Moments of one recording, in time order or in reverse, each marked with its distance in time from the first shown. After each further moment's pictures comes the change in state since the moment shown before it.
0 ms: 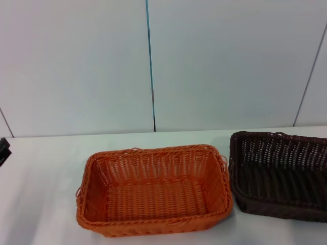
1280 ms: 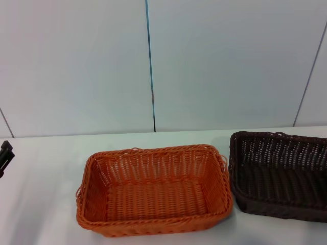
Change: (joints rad) left arm 0.000 -0.054 -0.034 0.016 0.001 0.001 0.060; right arm 0.580 -0.010 0.580 -0.688 -0.182 0.167 -0.213
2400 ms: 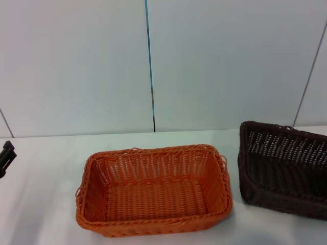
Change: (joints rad) left arm -0.015 0.002 -0.008 -0.002 0.000 -0.036 0.014; right arm 0.151 -0.021 0.012 -0.339 -0.095 -0.196 -0.008
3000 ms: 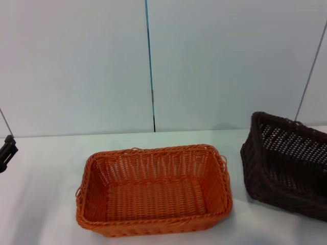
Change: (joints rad) left arm 0.005 0.002 -0.002 -0.048 0.000 -0.031 0.031; right arm -0.020 0.017 0.029 0.003 -0.001 -0.010 0.011
